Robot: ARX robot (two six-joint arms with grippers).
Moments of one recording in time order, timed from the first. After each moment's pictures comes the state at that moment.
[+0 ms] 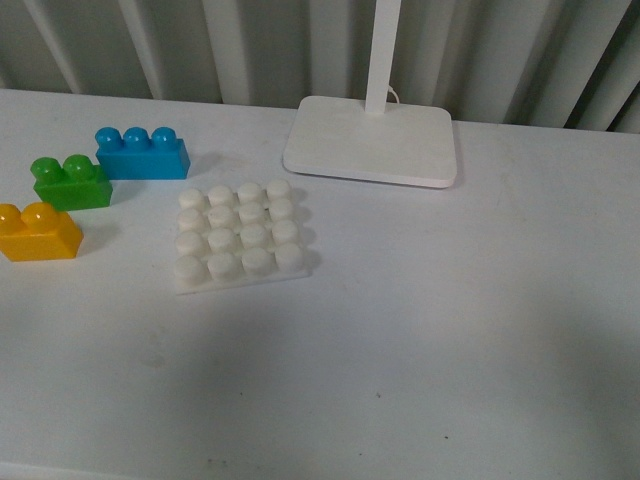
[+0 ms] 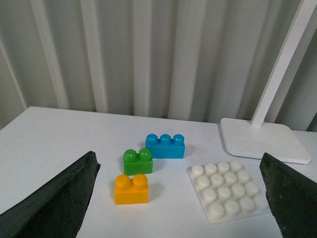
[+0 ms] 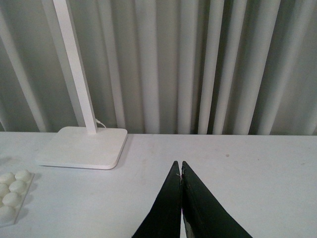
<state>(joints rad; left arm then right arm) 0.00 0.00 0.01 0.00 0.00 0.00 0.00 0.01 0.01 0.00 0.00 0.00</state>
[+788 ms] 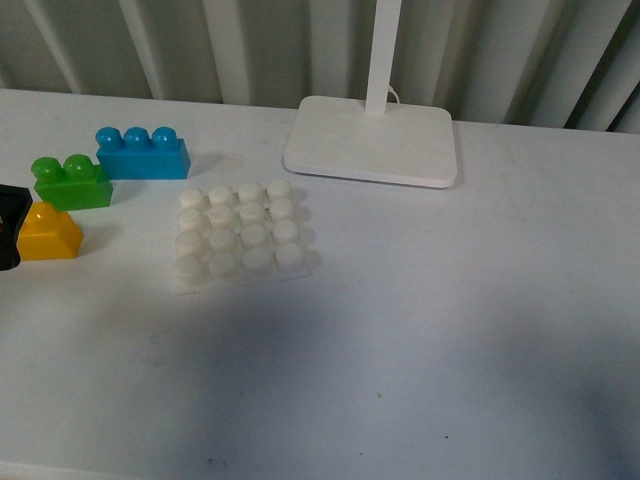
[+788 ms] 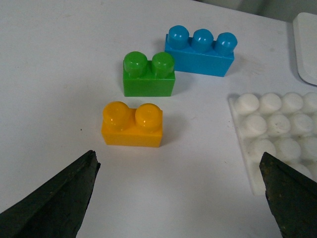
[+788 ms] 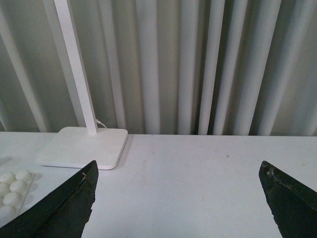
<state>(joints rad) -0.02 1.58 0.27 0.83 -0.07 -0.11 0.00 0.00 0.01 0.00 0.00 0.00</state>
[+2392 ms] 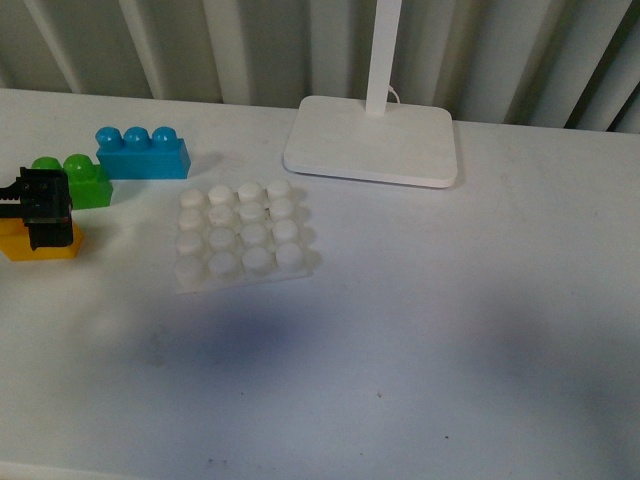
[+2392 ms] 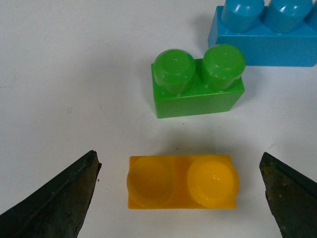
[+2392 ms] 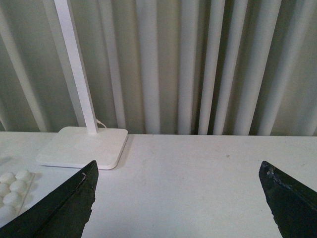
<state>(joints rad) 0.07 2.02 0.63 0.78 -0.05 0.07 0.00 0.00 0.01 0.00 0.00 0.00</state>
